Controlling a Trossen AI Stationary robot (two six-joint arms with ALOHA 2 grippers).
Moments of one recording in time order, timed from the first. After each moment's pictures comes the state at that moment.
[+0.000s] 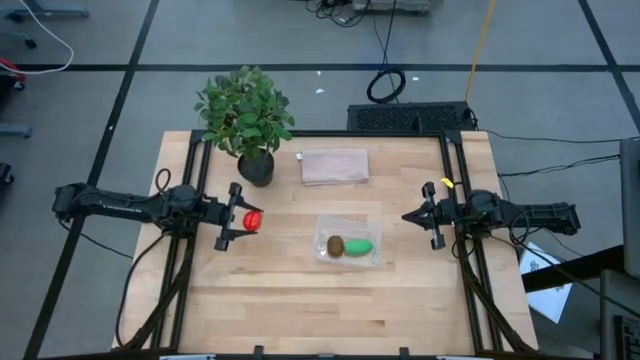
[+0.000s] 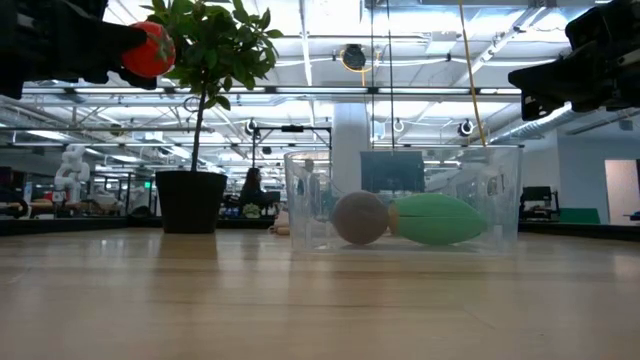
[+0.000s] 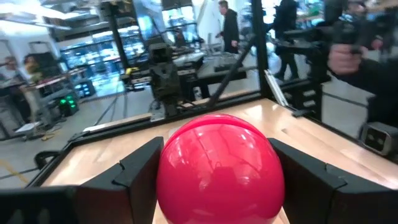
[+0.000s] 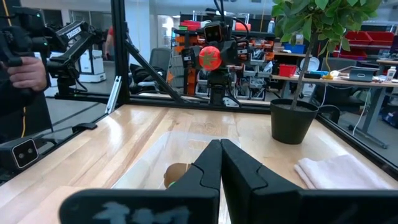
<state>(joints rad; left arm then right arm) -0.02 0.48 0.12 0.39 0.20 0.20 0.01 0.01 0.02 0.03 -0.08 -0.04</state>
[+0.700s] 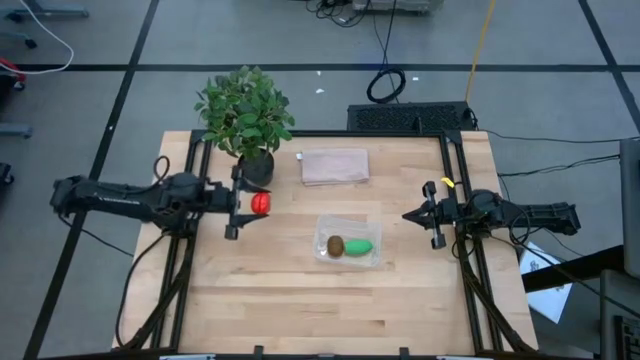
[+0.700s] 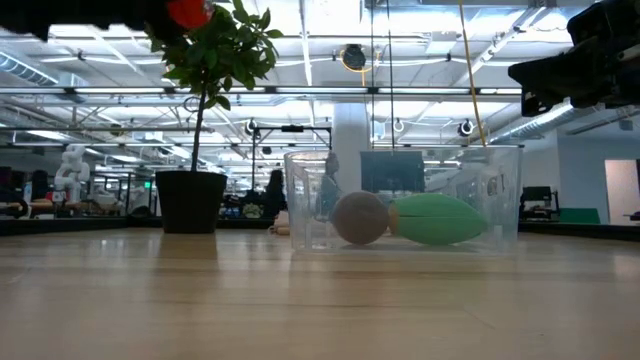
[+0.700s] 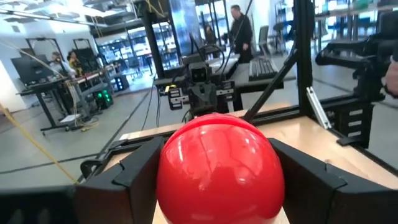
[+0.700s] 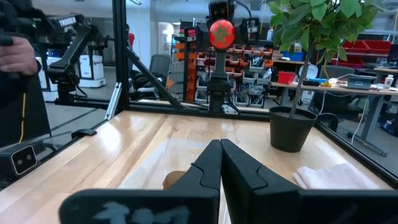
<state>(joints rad) -0.02 0.67 0.42 0.29 0.05 0.20 0.01 0.01 0.02 0.06 -0.07 -0.05</state>
